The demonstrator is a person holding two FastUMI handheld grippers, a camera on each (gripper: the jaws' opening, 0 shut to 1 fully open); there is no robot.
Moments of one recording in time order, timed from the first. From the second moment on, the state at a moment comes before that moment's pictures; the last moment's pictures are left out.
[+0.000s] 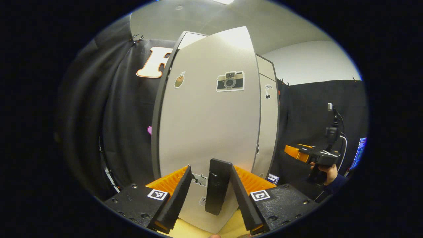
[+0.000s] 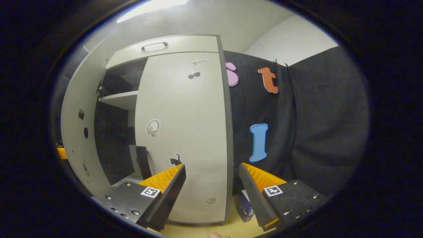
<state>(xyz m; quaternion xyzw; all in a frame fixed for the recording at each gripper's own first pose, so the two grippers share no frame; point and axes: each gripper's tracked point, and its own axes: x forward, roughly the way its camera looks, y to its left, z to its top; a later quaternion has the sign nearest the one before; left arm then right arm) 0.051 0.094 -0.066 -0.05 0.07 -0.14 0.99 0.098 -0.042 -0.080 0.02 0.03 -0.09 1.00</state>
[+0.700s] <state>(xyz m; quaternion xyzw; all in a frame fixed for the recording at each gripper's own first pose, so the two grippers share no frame) 0.124 0.045 -0.085 -0.04 0.08 -0.13 0.99 0.063 -0.140 -0.070 0.02 0.02 -0.16 0.99</state>
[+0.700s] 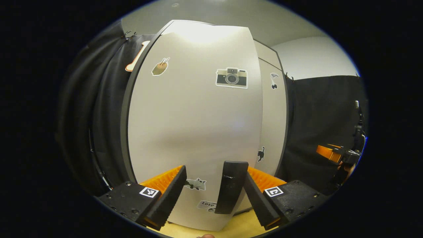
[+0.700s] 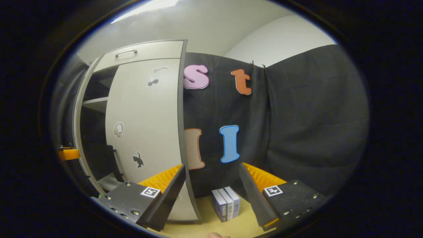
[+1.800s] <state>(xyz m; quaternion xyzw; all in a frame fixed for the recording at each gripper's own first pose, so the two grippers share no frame) 0.182 0.031 -0.099 -0.01 0.08 -0.08 0.99 0.089 -0.165 -0.077 0.01 0.02 -0.16 0.99</state>
